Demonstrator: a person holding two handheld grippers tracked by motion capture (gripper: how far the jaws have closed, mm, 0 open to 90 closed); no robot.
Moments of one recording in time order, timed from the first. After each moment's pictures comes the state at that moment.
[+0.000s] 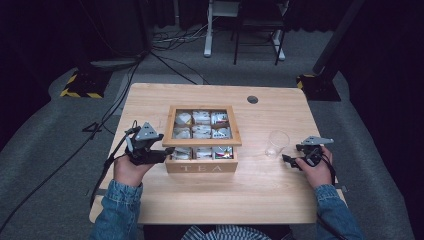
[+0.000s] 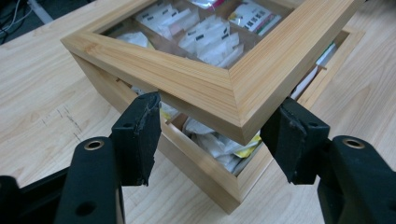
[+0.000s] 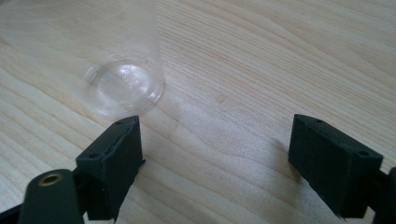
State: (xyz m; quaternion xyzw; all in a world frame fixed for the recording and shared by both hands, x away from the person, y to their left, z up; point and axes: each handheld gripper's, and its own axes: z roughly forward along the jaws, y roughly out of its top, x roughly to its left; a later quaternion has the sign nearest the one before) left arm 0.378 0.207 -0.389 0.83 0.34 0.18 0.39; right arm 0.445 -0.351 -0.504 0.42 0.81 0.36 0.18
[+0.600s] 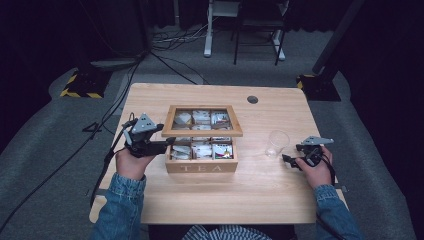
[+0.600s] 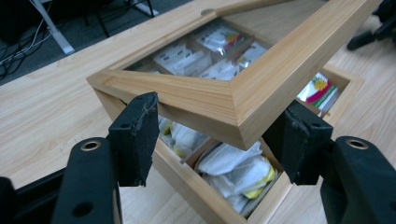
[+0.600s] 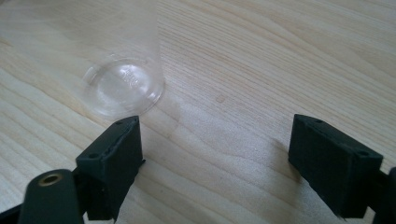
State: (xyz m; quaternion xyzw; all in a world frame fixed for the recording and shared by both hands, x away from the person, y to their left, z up) left arm 0.388 0.207 -0.373 0.80 0.35 0.20 0.44; right arm 0.445 -0.351 -0.504 0.42 0.81 0.36 0.18
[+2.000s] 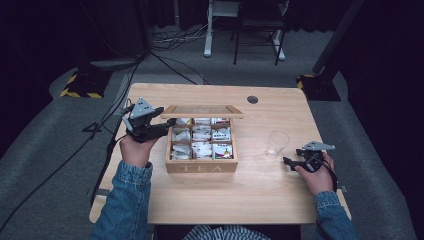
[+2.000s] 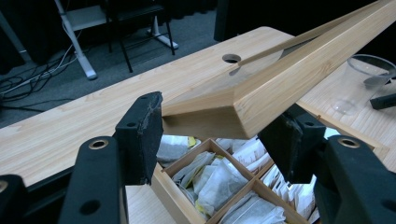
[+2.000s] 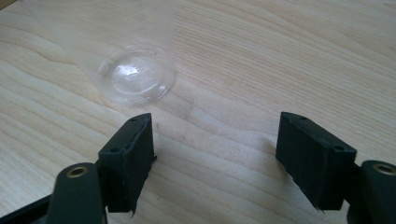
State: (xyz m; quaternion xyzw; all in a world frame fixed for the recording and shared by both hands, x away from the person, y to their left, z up) left arm 0.412 0.204 -0.351 0.76 0.37 0.23 0.48; right arm 0.423 -0.345 -0.503 0.45 0.79 0.36 0.20
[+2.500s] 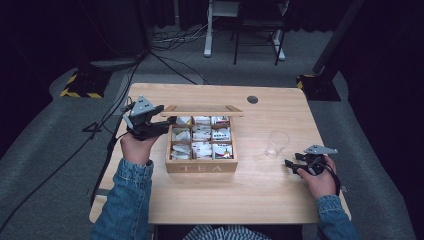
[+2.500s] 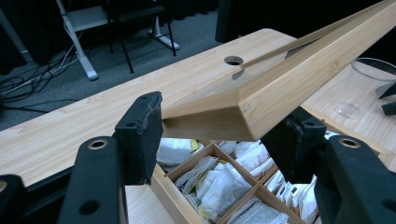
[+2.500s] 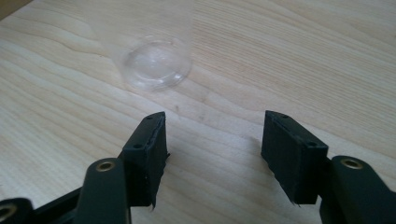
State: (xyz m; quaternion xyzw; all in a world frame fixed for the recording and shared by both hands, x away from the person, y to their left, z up) left arm 0.416 0.203 -0.350 0.76 0.38 0.23 0.48; right arm 0.407 -0.345 -0.500 0.45 0.79 0.36 0.19
